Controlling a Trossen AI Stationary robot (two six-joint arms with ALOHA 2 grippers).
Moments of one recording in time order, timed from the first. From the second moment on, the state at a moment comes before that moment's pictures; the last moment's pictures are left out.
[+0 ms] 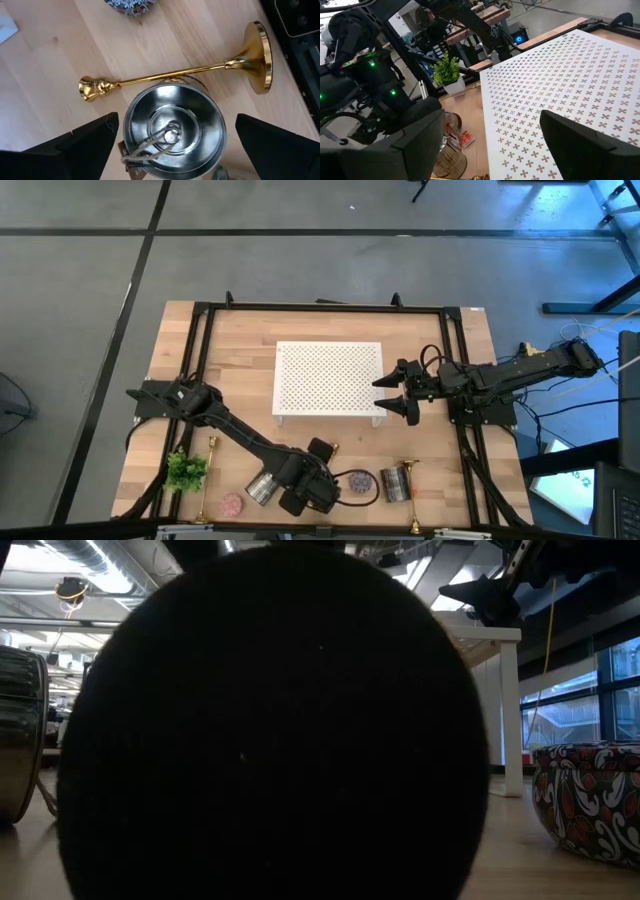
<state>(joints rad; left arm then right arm) -0.54 2.24 2.08 -1.18 -0.19 -0.06 0.22 0.85 0.45 0.23 0.13 0.49</state>
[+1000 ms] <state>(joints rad) -0.53 2.38 2.08 -1.23 -0.16 -0.09 0.22 0.85 0.45 0.23 0.13 0.49</state>
